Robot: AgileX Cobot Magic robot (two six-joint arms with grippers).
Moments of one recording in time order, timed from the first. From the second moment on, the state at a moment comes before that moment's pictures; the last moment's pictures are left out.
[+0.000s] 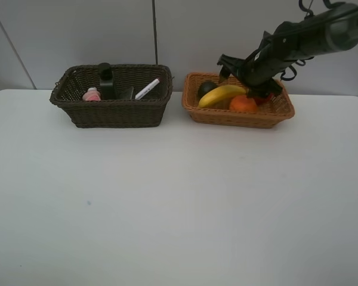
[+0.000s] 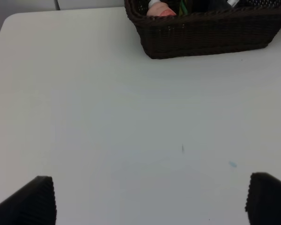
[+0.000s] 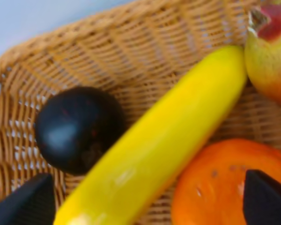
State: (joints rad) left arm -0.06 -0.01 -0.51 0.00 1.07 0.01; right arm 0.27 2.12 -1.50 0.00 0.37 0.56
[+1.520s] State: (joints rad) left arm -0.06 -0.01 -0.51 0.00 1.07 0.01; right arm 0.07 1.17 -1.07 -0.17 0.97 0.21
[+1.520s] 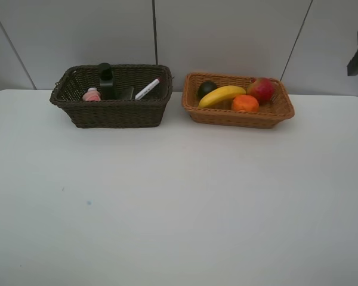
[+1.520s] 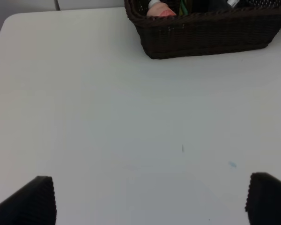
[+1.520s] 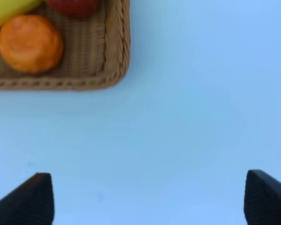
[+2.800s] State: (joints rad) left arm -0.06 -0.01 -0.51 0.00 1.07 0.01; right arm 0.07 -0.01 -0.51 -0.14 1.07 0.12
